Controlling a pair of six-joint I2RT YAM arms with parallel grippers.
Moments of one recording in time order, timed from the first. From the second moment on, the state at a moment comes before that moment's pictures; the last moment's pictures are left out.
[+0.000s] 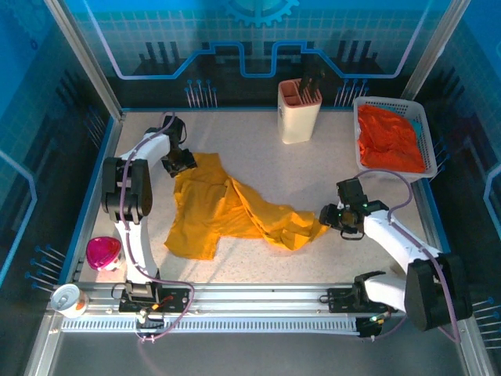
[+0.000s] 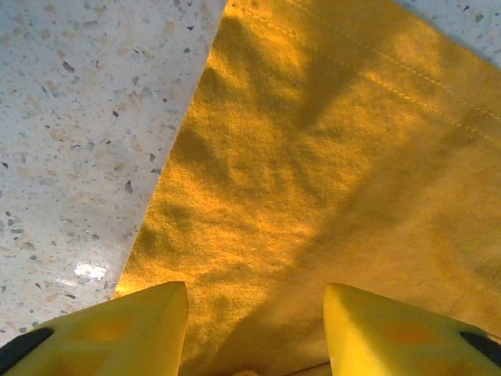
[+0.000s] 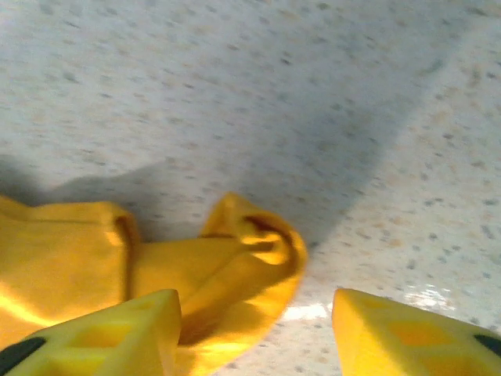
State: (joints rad) left arm -0.01 2.08 1.57 -0.82 0.06 -0.51; right arm 0.21 1.17 0.60 -0.58 -0.07 0.52
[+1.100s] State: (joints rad) left arm -0.01 2.11 1.54 -0.79 0.06 -0.51; right arm 0.22 1.47 0.84 -0.53 -0.32 0.35
